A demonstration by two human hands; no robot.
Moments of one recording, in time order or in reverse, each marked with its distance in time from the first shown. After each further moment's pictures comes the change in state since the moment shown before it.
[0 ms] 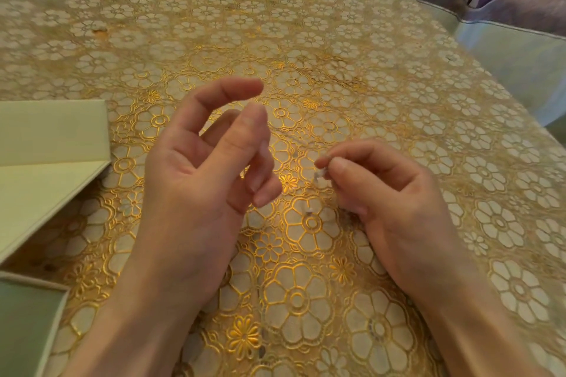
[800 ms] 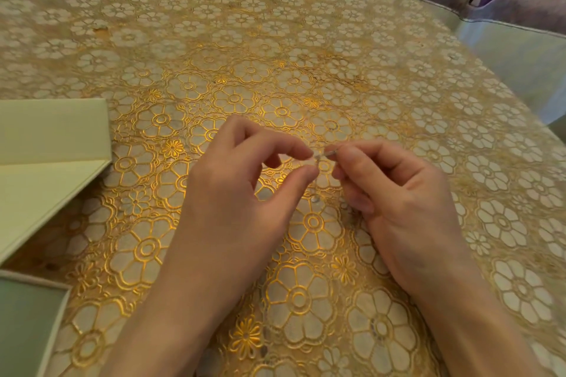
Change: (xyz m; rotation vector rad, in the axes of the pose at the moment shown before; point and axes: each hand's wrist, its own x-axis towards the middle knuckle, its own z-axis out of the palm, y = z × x) left_hand -0.004 -0.014 -0.003 1.059 -0.052 0.291; right_hand 0.003 0.001 0.002 -0.012 0.172 0.060
